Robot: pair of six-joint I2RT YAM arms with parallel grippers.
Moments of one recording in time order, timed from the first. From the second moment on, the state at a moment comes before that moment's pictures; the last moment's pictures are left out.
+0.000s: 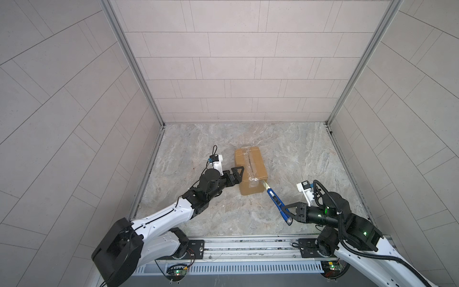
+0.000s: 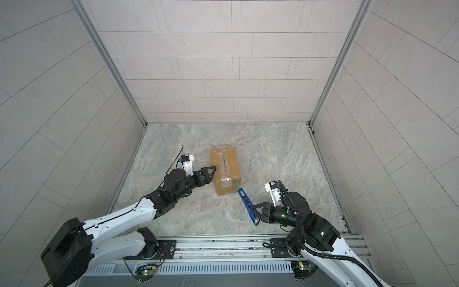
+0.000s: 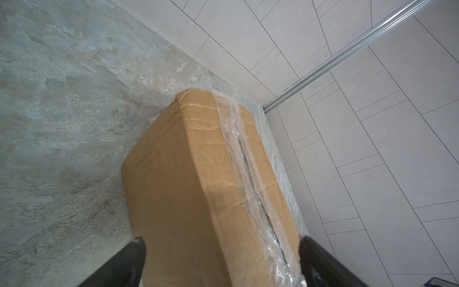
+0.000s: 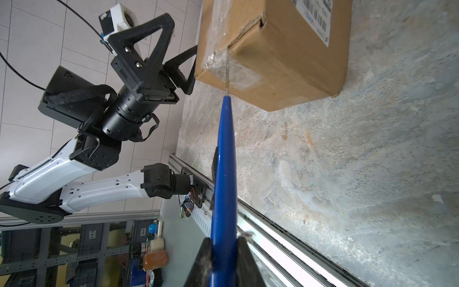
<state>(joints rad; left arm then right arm) -0.70 1.11 0.49 0.30 -0.04 -0.84 0.70 0.29 0.49 -0.69 -0.38 0.96</state>
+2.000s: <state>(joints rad) -0.70 1.13 0.49 0.34 -0.02 -0.84 0.70 0.27 0.46 -0.63 -0.33 1.02</state>
